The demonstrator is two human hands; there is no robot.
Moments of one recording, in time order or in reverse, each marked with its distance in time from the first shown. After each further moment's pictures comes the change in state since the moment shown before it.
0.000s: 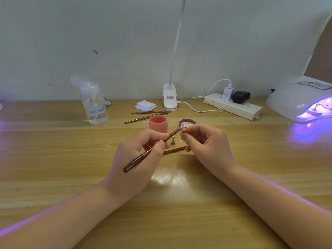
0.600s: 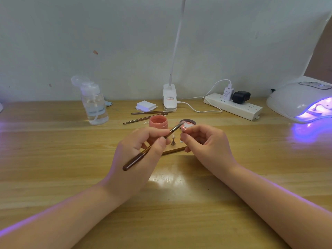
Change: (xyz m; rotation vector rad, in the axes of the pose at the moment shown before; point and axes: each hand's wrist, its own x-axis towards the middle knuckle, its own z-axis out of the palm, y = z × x) left_hand 0.002 0.004 -0.001 0.028 0.011 0.031; right_hand 0.001 0.002 0.001 0.060 0.002 0.012
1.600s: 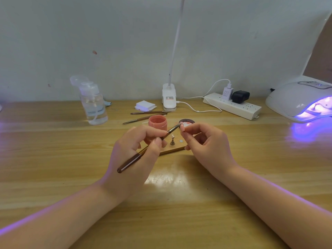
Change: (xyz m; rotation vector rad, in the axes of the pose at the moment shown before) left_hand 0.001 0.000 -0.002 0.084 0.019 0.045; right_hand -0.002 0.000 0.001 -0.109 0.045 -0.088
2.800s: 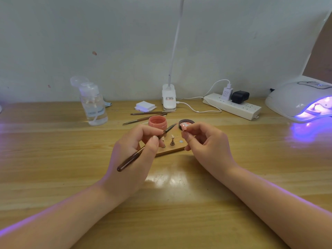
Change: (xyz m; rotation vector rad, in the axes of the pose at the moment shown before) left_hand -0.001 -0.004 0.001 -0.093 0.000 -0.086; right_hand -0.001 -0.003 -0.001 -0.006 0.006 0.016
